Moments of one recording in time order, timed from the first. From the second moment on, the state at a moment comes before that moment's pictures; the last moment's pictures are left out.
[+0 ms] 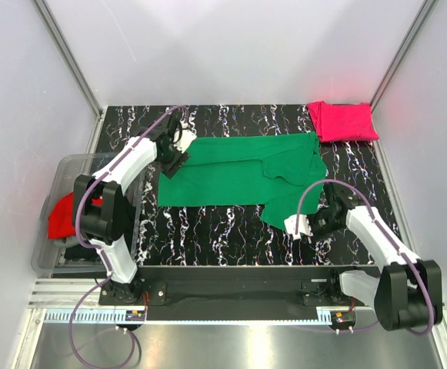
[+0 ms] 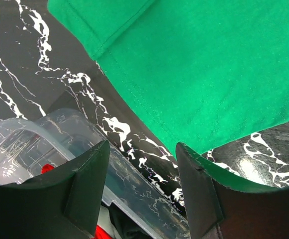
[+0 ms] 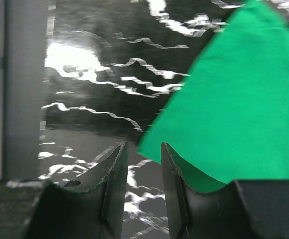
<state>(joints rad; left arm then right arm) -0.28 1.79 1.46 -0.84 -0.08 0.43 0.12 1.11 0.65 -0.95 -0.57 -1.69</state>
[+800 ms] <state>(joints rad) -0.26 1.81 1.46 -0.84 -0.09 0.43 0.14 1.34 0.67 -0.88 -0.43 -1.75</state>
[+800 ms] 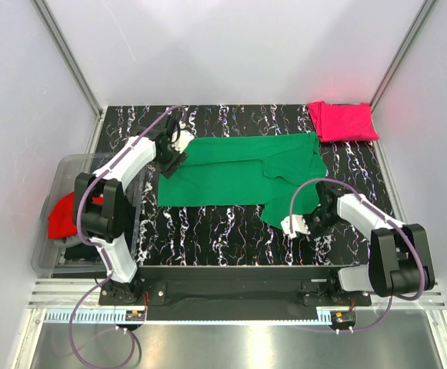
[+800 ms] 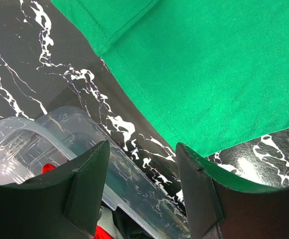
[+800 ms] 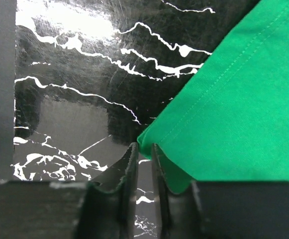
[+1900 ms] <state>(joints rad) -0.21 1.77 1.28 -0.99 0.17 0.76 0.14 1.36 0.74 -0.86 -0.40 -1.56</state>
